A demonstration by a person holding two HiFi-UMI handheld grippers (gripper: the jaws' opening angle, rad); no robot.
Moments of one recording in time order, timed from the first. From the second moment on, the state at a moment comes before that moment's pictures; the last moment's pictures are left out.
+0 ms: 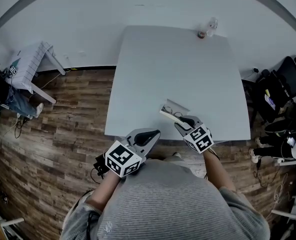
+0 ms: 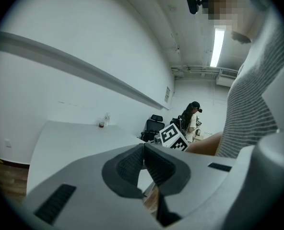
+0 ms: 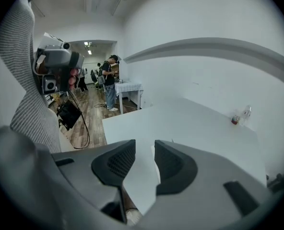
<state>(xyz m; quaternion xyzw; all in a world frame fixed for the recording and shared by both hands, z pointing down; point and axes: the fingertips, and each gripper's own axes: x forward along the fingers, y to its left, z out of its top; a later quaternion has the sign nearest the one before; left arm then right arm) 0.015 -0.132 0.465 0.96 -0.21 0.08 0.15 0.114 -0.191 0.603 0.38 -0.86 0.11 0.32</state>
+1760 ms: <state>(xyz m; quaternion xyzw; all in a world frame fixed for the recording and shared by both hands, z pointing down) -0.020 -0.130 0.480 0.94 -0.28 0.09 0.18 0.135 -0.249 0.767 0.31 -0.76 0.05 0.57</state>
